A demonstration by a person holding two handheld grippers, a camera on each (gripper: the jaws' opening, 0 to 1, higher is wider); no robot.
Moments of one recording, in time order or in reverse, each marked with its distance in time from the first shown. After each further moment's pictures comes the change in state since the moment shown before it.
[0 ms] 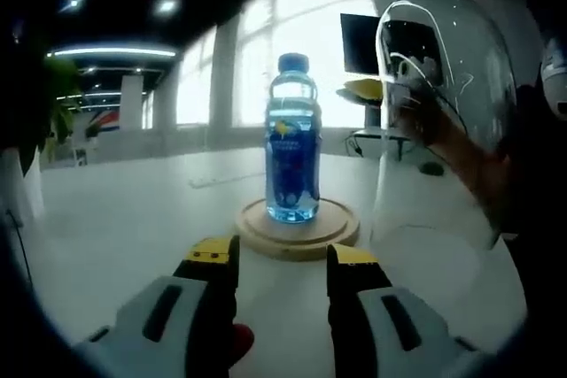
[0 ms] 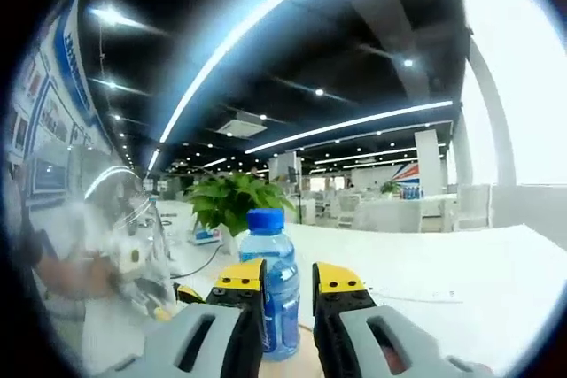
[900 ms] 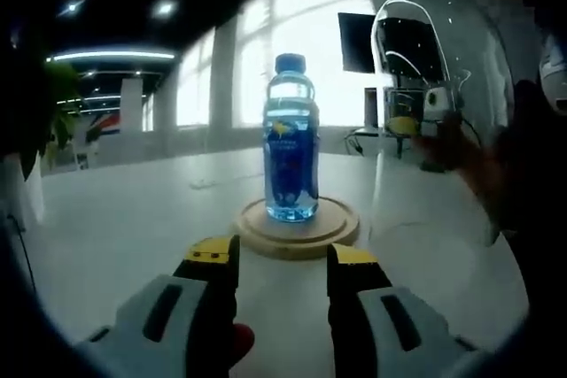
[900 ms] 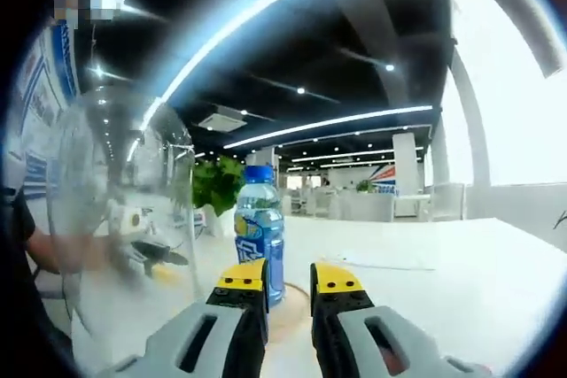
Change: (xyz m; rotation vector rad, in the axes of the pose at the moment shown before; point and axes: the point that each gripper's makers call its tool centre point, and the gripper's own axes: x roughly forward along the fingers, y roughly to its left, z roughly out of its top) left arm 0.000 -0.002 -0.002 0.023 0.006 0.005; right arm -0.070 -0.005 -0.050 -0.030 0.013 -0.117
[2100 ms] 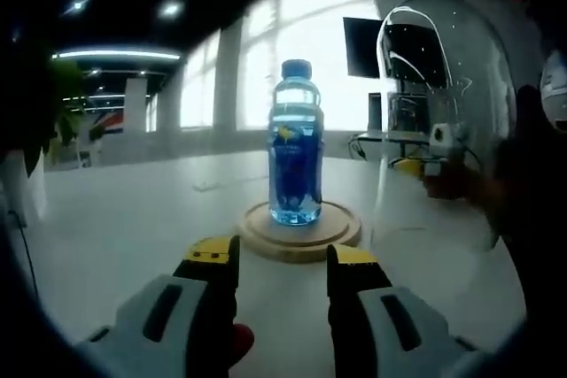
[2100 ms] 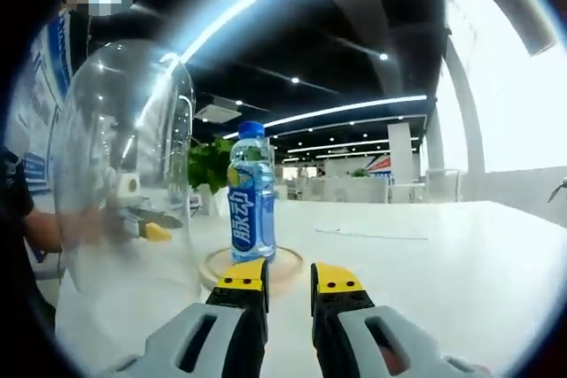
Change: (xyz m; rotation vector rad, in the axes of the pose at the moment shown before) left arm -0.004 0.003 0.004 -0.019 -0.016 0.012; right arm -0.016 -0.009 -0.055 0.022 0.043 -0.016
